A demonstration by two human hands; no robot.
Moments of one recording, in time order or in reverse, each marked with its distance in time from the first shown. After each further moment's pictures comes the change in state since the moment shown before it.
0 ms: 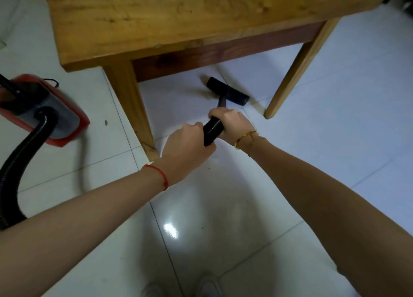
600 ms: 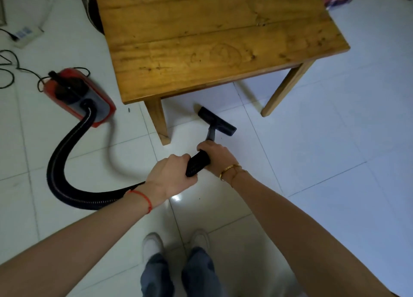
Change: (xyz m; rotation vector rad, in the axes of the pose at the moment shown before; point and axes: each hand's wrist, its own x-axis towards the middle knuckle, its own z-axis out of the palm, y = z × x) left_hand -0.101 0.045 -0.127 0.079 -0.390 -0.133; right_hand -0.083 -0.092 -0.091 0.212 -0.306 0.071
